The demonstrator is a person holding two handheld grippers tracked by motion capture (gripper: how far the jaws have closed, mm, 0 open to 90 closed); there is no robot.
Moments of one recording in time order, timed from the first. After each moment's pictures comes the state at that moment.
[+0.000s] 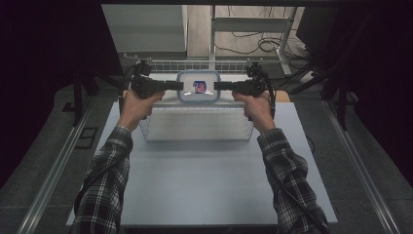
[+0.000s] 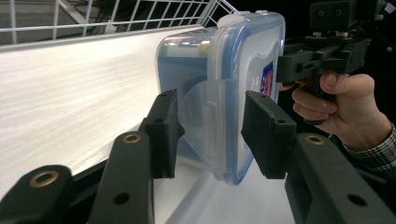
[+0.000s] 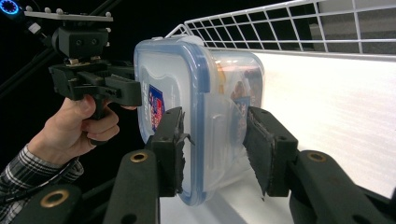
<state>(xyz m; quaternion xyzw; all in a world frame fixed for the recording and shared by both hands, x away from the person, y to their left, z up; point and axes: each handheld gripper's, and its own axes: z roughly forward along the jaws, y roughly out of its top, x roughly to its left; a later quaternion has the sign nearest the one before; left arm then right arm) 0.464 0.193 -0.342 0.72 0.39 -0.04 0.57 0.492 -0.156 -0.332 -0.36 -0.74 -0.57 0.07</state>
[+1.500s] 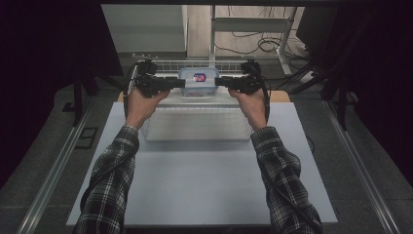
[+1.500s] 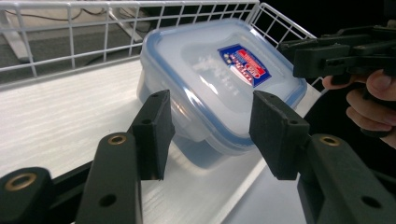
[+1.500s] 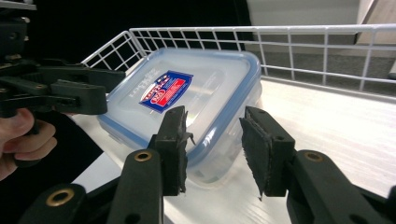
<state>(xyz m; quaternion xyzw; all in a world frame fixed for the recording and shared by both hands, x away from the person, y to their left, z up) 0.462 0.175 -0.335 0.72 0.43 0.07 0.53 0.489 -0.141 -0.321 -0.40 -0.75 -0.53 -0.06</state>
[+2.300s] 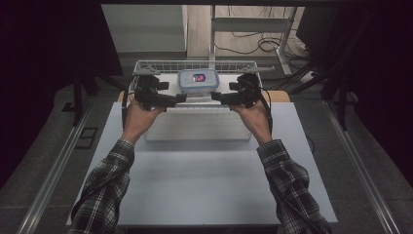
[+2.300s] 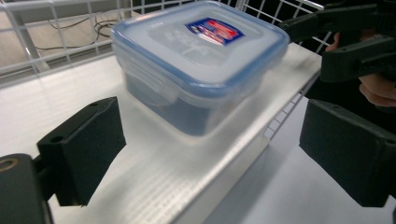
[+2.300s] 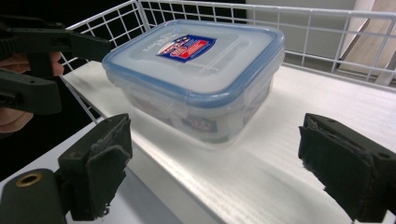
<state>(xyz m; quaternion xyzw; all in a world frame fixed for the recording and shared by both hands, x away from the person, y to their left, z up) 0.423 0.167 -0.349 0.76 0.37 0.14 0.52 0.460 -0.139 -0.339 -0.34 -0.77 -0.52 -0.12</state>
